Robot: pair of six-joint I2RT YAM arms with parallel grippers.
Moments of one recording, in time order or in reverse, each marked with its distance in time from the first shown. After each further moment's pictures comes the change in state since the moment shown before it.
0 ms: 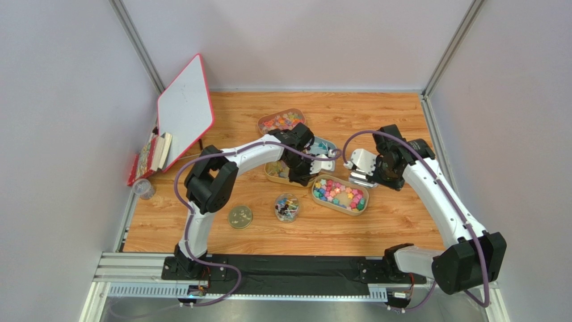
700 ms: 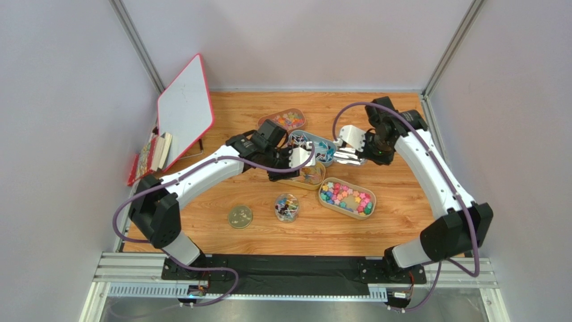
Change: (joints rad) left arm 0.011 -0.447 -0.245 0.082 -0.151 -0.072; right arm -0.026 0.184 0.306 -0.051 -0.109 -0.093
